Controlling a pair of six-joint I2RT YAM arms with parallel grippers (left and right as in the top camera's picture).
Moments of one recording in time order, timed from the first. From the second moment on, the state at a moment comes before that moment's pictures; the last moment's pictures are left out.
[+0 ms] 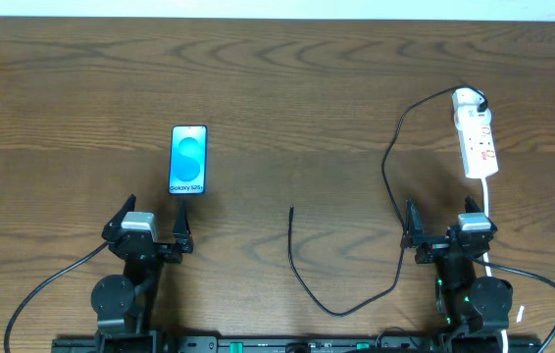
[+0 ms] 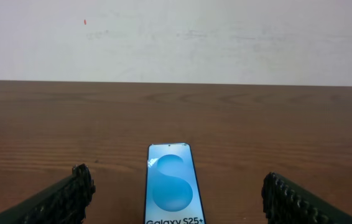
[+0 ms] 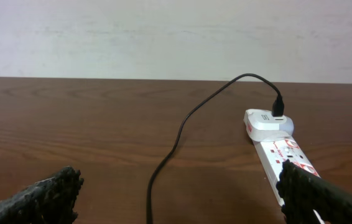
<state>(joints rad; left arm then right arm) 0.05 0.01 0.02 -0.10 0.16 -0.04 0.05 0.01 0.01 -0.07 -0.04 0.03</state>
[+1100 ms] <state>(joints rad) 0.05 0.01 0.02 -0.10 0.13 -0.04 0.05 0.01 0.01 -0.07 -0.04 0.03</state>
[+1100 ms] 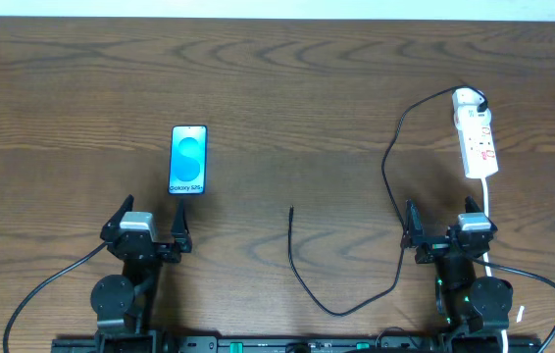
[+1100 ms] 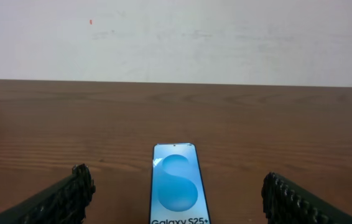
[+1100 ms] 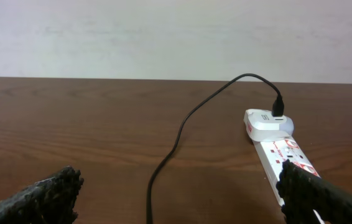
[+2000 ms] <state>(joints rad) 0.05 0.55 0.32 -0.06 0.24 -0.26 0.05 0.01 0.01 -0.07 -0.03 0.03</state>
